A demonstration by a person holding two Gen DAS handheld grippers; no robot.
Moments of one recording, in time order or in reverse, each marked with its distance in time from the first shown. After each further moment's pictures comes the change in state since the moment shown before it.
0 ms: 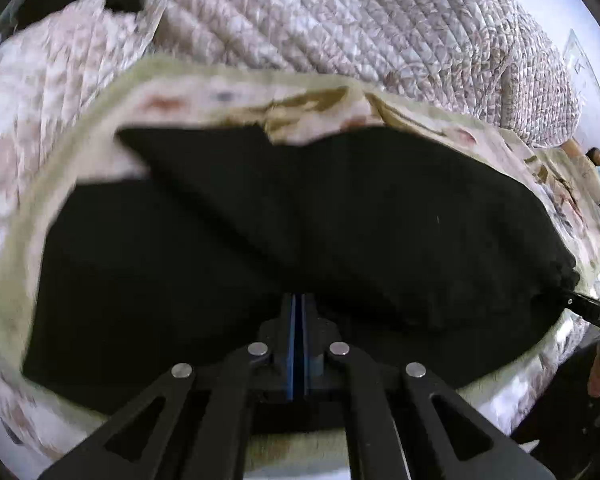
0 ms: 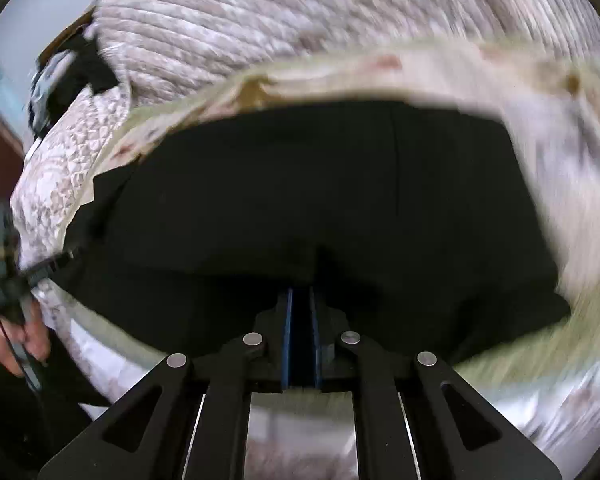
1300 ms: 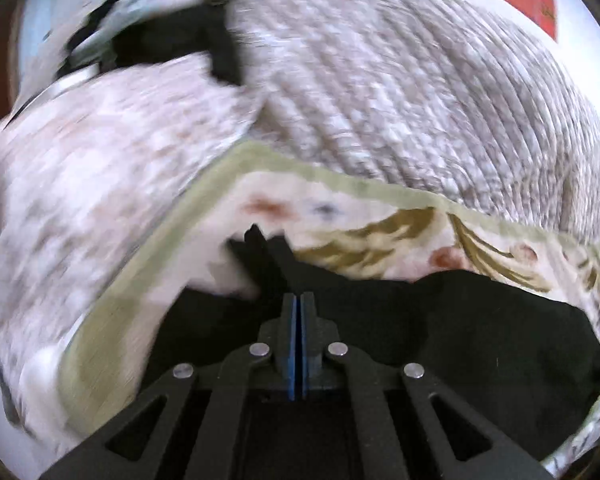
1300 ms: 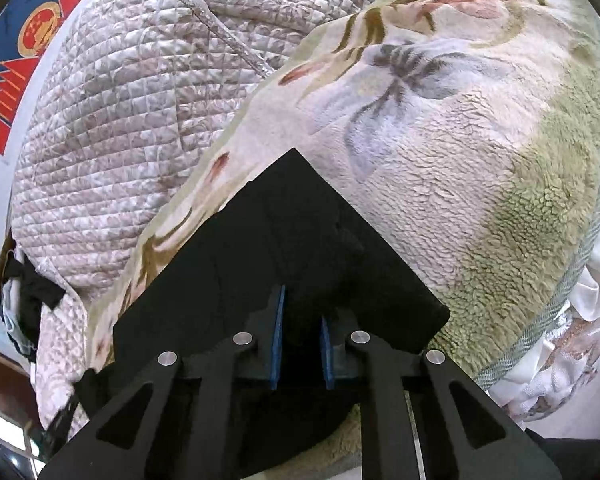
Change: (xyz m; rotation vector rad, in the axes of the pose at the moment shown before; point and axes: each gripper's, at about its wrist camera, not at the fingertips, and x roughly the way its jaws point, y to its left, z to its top) left arm -0.047 0.040 0.030 -0.183 -0.296 0.228; right arm -0.036 -0.102 0.001 0.613 -0.324 -0.062
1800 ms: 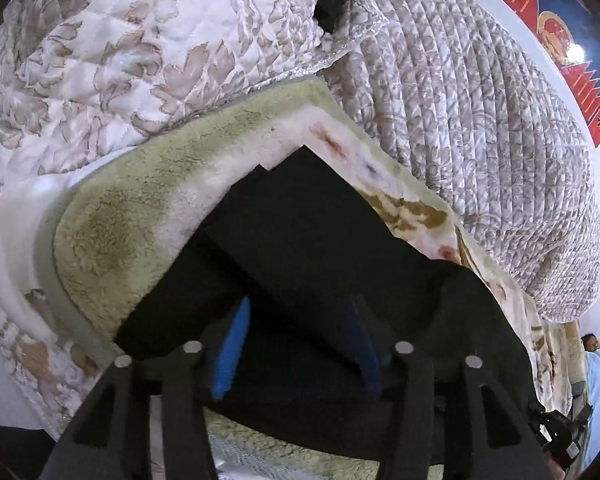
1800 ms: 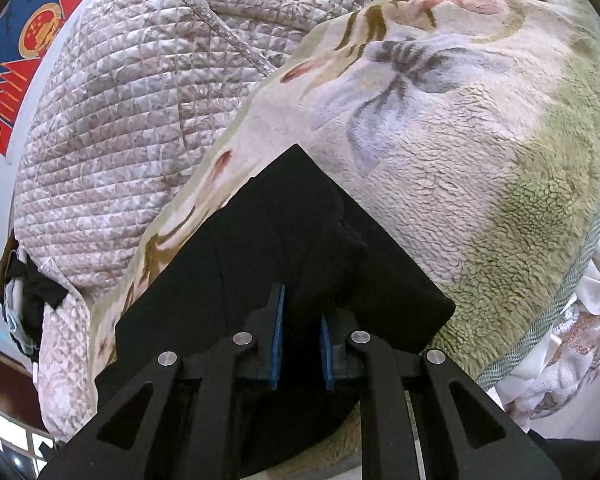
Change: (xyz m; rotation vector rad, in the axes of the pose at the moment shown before) left arm 0.015 0.063 -0.051 -0.361 0.130 -0.144; right arm 0.002 0.000 -0.002 0.003 0.004 0.011
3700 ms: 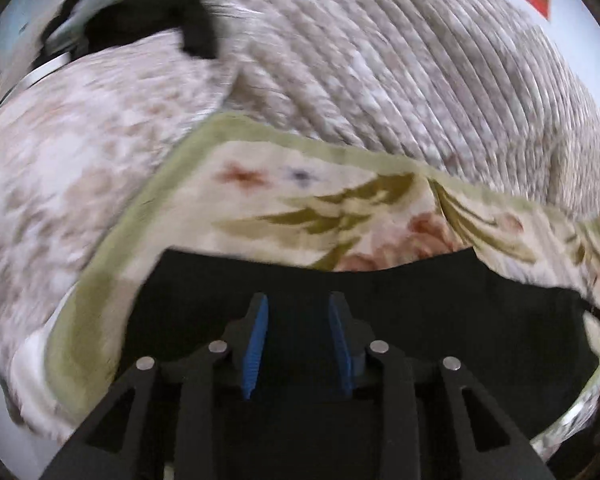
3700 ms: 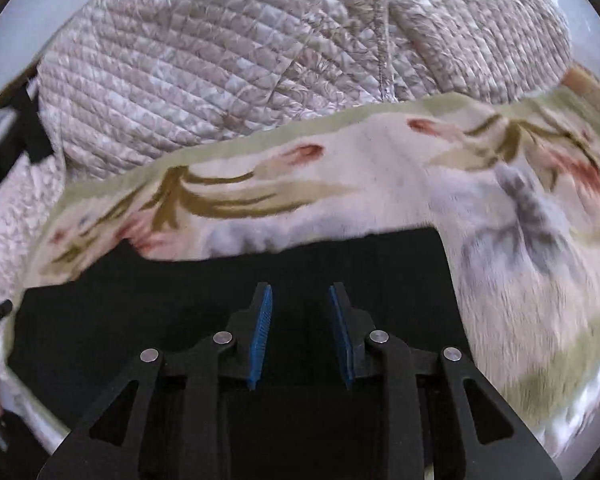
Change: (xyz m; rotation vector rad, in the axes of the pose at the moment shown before) left arm 0.027 -0.103 0.026 0.453 0.004 0.118; right arm 0.032 0.111 0.015 -0.605 0.036 -0.140
